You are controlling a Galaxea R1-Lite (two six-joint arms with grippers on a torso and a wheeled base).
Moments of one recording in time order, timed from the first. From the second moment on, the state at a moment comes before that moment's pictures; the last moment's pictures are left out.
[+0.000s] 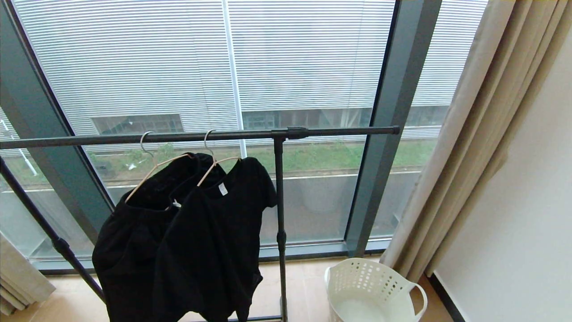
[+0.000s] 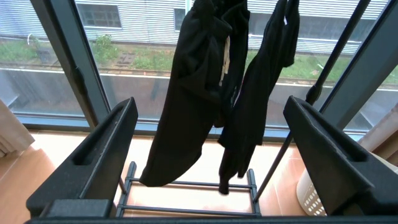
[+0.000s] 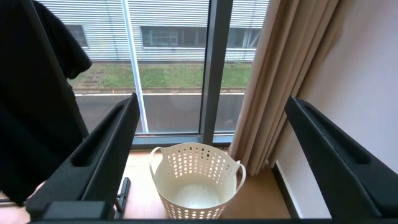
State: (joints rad) left arm 0.00 0.00 -0.03 0.09 0.11 -0.03; right arm 0.00 0.00 0.00 0.01 -0.02 0.01
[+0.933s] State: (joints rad) left arm 0.00 0.00 -0.03 0.09 0.11 -0.03; right arm 0.00 0.00 0.00 0.00 -0.02 0.01
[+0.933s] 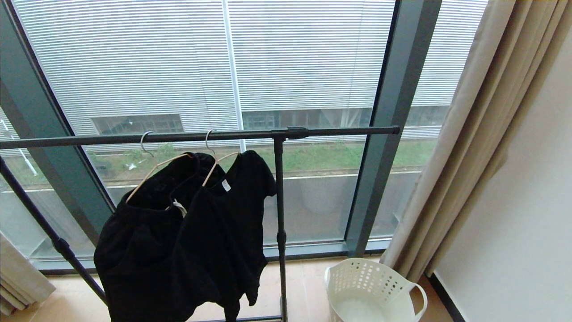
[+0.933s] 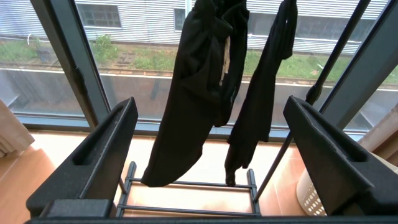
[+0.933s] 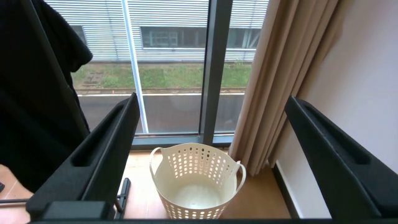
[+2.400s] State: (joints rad) left arm 0.00 0.00 -0.03 0.09 0.11 -0.03; right arm 0.00 0.00 0.00 0.00 -0.02 0.01
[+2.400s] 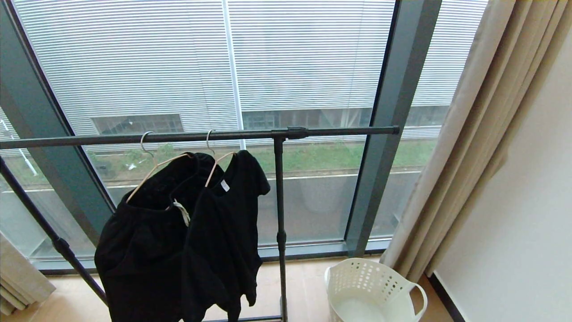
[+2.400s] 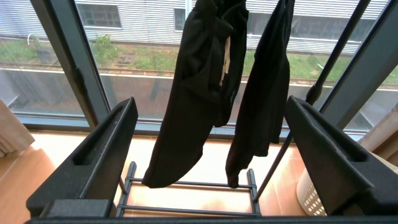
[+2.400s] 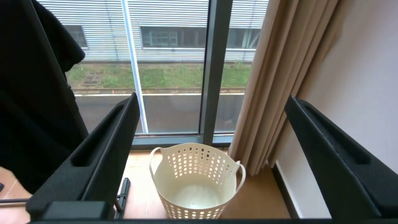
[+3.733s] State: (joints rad) left arm 0.00 0.00 -0.03 0.09 0.11 -0.03; right arm 0.00 0.00 0.00 0.00 -0.02 0.01
